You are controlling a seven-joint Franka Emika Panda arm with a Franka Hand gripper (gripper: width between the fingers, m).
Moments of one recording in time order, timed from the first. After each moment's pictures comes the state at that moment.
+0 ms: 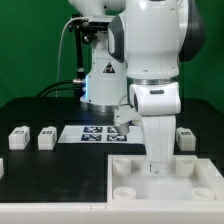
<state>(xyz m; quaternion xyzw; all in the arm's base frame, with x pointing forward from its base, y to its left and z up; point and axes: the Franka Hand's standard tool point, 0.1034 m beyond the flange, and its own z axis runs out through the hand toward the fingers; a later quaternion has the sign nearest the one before) 0.490 0.066 0.011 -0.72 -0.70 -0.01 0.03</state>
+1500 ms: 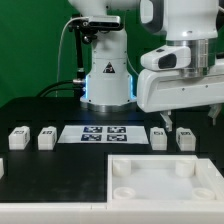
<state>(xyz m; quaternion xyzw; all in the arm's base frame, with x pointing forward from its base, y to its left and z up) 0.449 0.146 0.066 -1.00 -0.06 -0.01 0.04</state>
